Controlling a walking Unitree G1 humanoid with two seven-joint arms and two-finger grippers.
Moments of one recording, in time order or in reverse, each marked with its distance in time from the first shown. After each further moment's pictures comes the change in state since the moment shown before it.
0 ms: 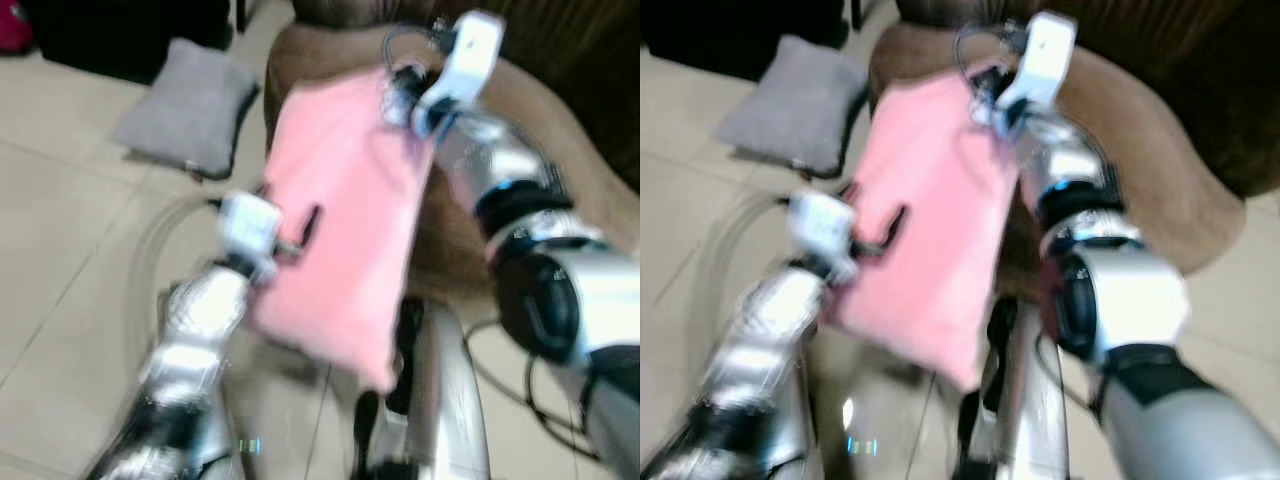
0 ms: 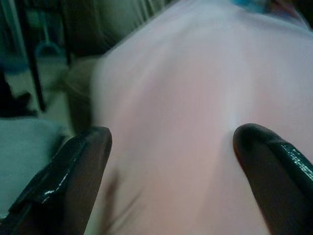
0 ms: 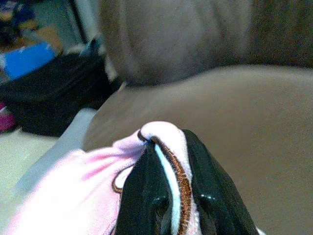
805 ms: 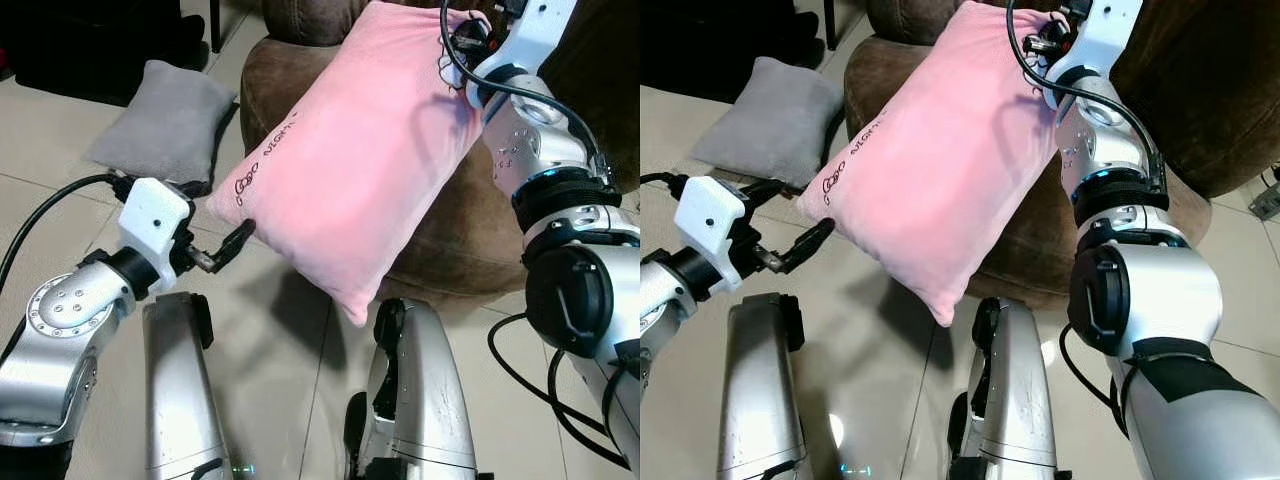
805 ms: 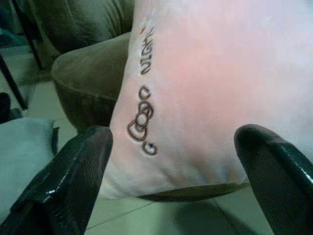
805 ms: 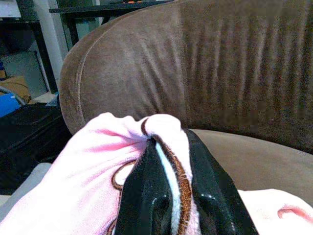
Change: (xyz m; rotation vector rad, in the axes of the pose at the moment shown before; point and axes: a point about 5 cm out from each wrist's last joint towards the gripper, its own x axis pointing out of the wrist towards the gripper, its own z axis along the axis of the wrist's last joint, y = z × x) left arm -0.048 0.044 0.039 0.059 0.184 -0.146; right arm -0.006 -0.026 0.028 -0.048 -0.148 -0.076
